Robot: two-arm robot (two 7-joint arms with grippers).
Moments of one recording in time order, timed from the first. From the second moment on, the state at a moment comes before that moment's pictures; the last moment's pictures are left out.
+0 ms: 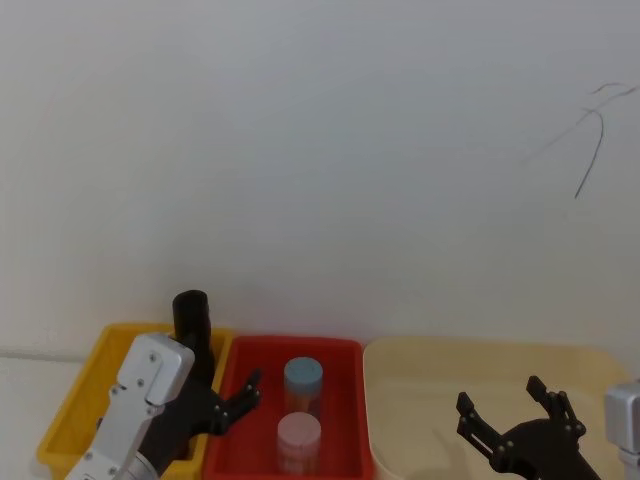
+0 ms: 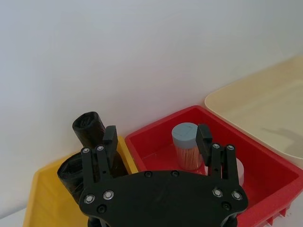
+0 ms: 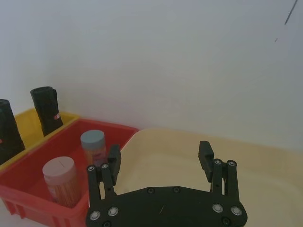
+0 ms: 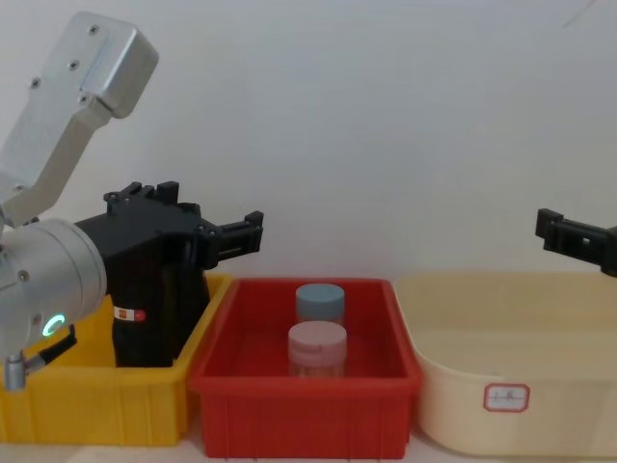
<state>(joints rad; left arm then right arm) -0.24 0.38 0.45 -1.63 -0.20 0.01 -0.01 -0.01 0.34 -0.23 -1.77 0.29 0.03 0.07</state>
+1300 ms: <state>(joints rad) -0.24 0.38 0.45 -1.63 -0.20 0.01 -0.01 -0.01 0.34 -0.23 -1.77 0.29 0.03 0.07</state>
